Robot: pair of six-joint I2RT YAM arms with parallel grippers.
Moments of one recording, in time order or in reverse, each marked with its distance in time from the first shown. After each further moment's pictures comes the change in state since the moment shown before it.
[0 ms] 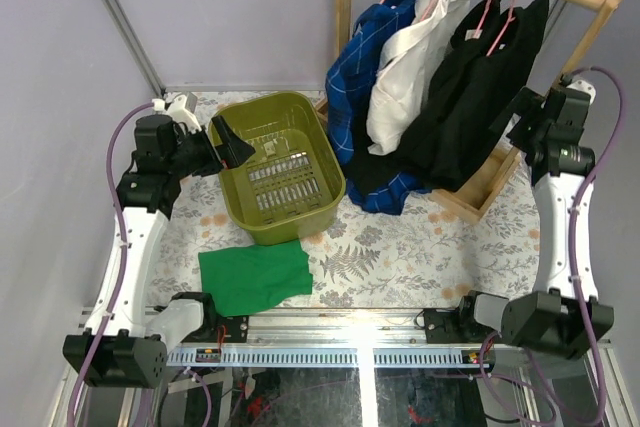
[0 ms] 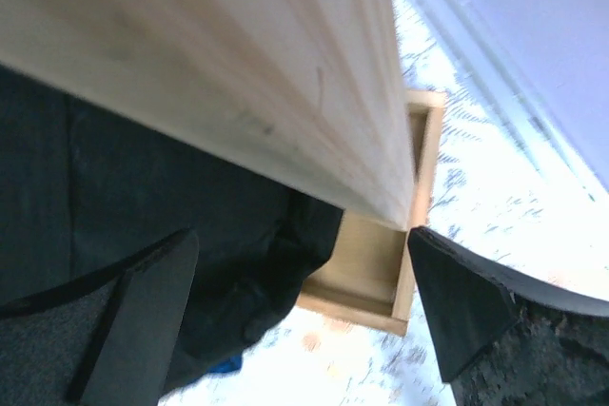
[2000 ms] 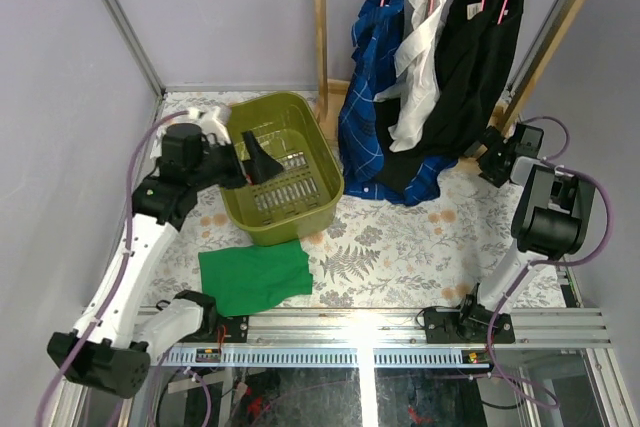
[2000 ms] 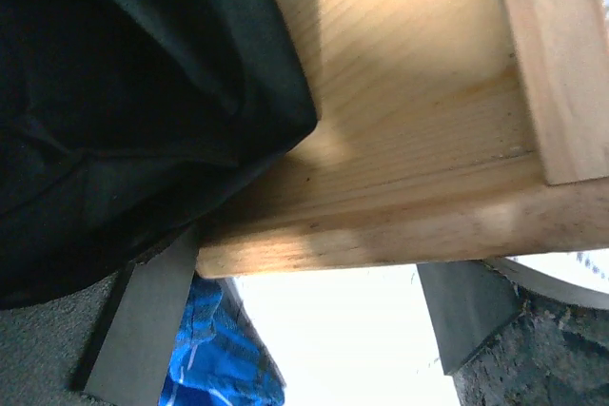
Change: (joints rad) left arm -0.155 -0.017 -0.032 -0.019 -0.013 -0.084; right arm -0.116 0.631 -0.271 0.595 -0.315 0.142
